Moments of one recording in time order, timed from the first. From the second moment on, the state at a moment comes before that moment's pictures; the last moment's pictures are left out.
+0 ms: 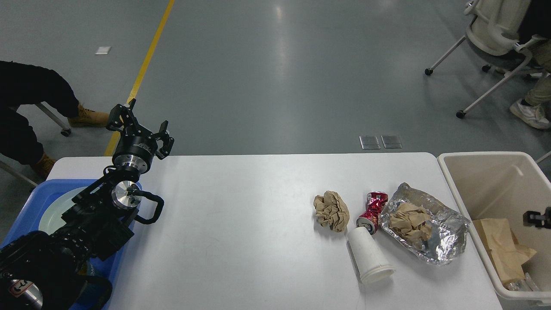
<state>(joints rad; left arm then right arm) -0.85 0.07 -0.73 -0.17 -0.16 -0.38 -0.43 1.27 -0.62 -1.20 0.67 -0.47 0.36 -0.23</state>
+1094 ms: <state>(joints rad) -0.85 0.07 -0.73 -0.17 -0.16 -0.38 -0.43 2.28 -0.25 -1.14 1.06 -0.25 0.96 -0.22</state>
